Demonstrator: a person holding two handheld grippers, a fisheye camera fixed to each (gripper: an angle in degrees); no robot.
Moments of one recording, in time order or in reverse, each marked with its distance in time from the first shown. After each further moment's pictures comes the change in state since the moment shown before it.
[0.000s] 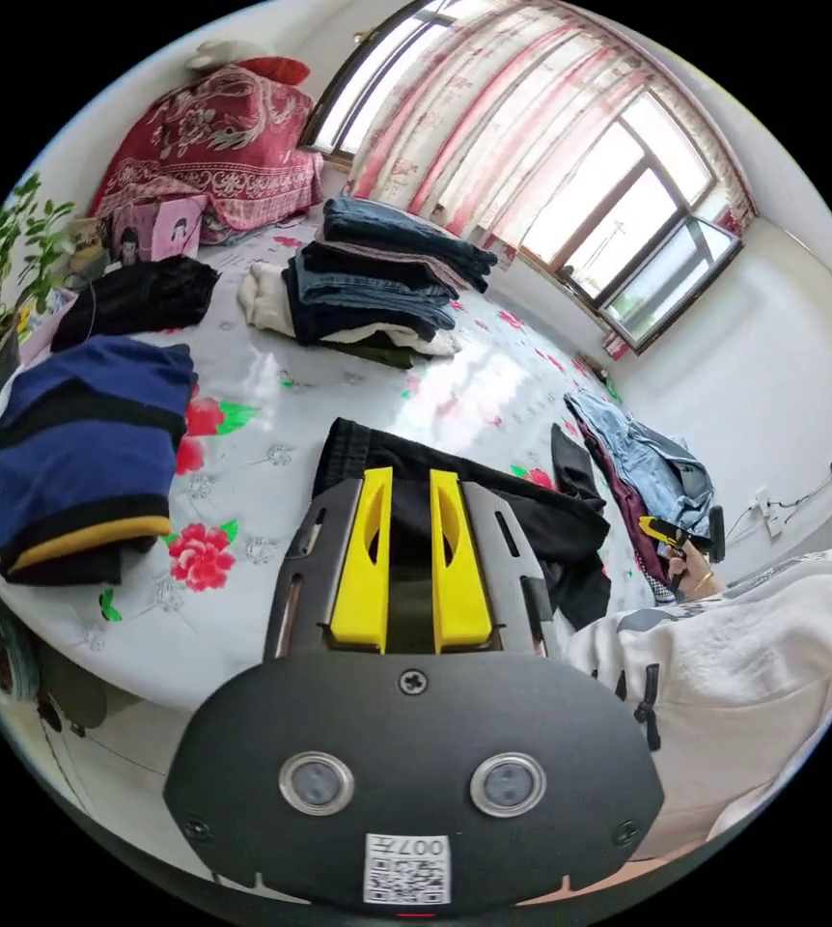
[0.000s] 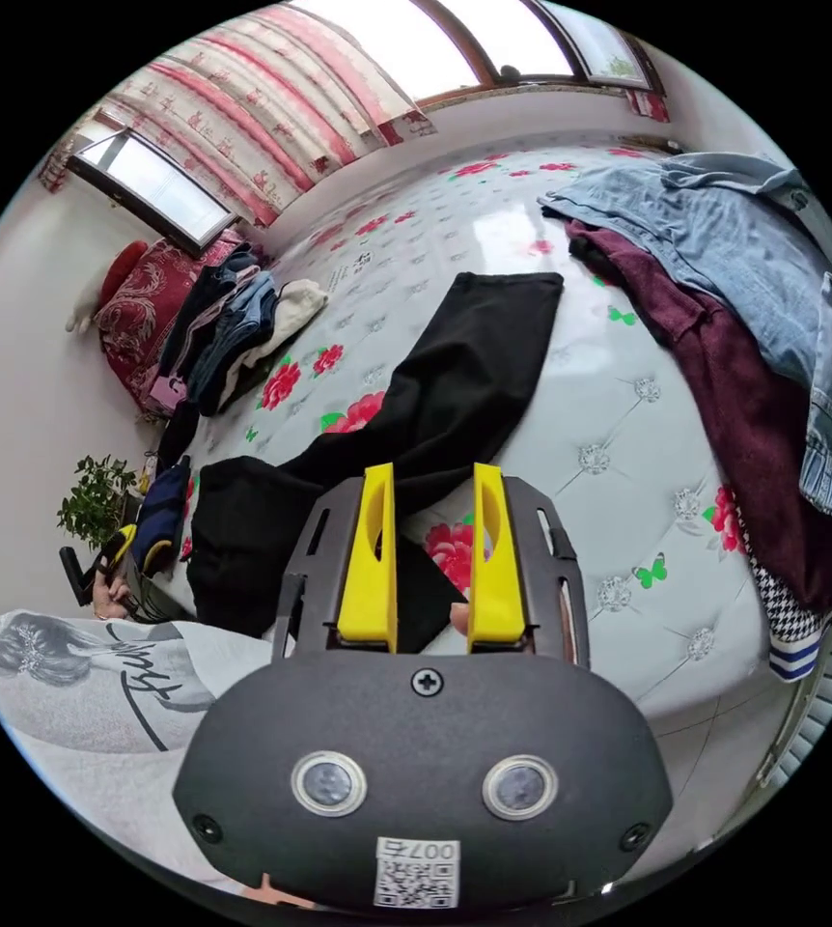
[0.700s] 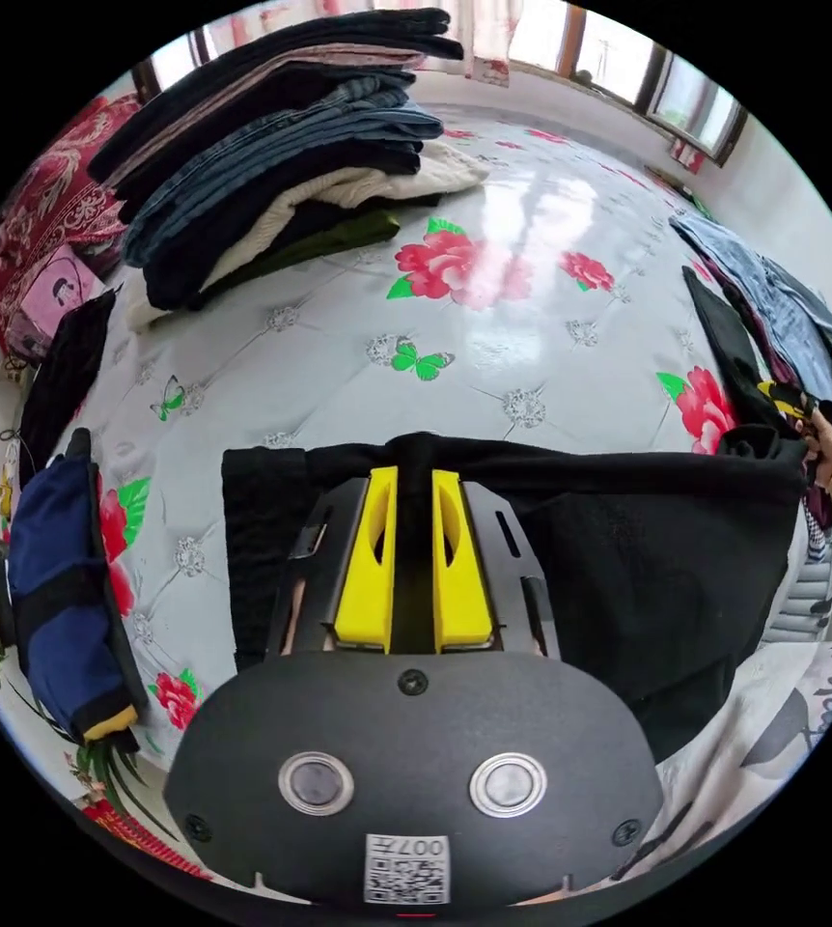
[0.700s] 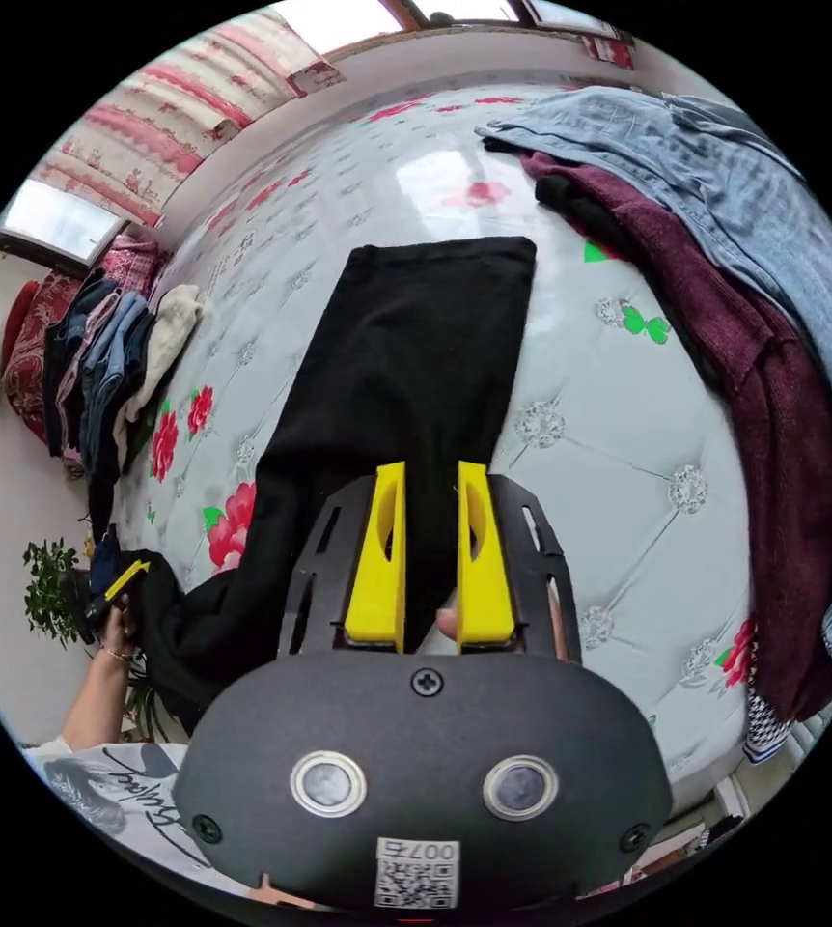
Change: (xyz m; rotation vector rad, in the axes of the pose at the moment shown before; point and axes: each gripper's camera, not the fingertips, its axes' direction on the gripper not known) left arm 0.055 -0.096 0.280 -0.406 -0.343 0.137; right arm 0.079 -0.108 0.094 -0.159 0.068 0.147
